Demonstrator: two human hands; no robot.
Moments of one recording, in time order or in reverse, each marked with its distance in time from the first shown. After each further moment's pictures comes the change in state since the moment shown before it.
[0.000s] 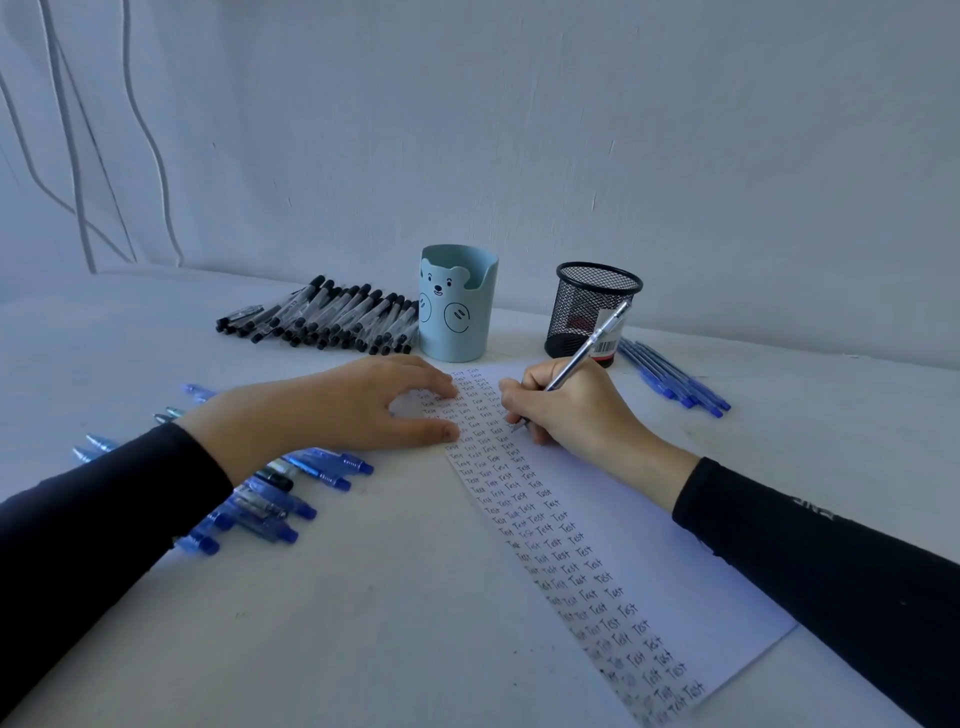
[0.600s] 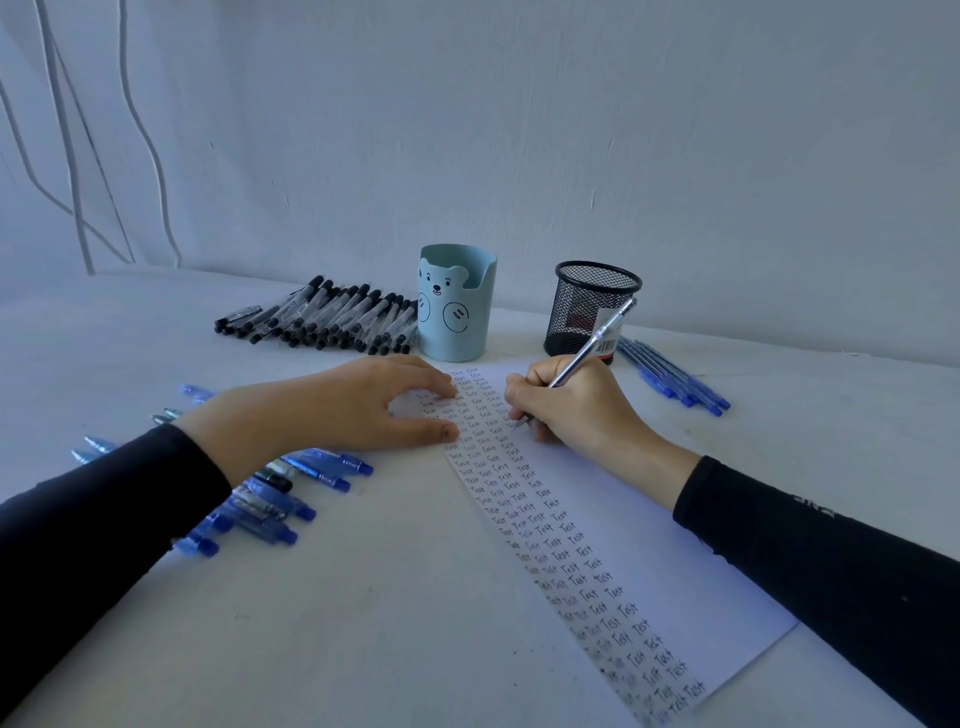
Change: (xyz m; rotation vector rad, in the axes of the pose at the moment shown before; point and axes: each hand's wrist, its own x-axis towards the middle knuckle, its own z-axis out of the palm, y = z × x) left_hand 0.001 0.000 0.000 -0.011 -0.005 -0.009; right_hand -0.001 -0.004 -0.001 0.046 0.014 0.027
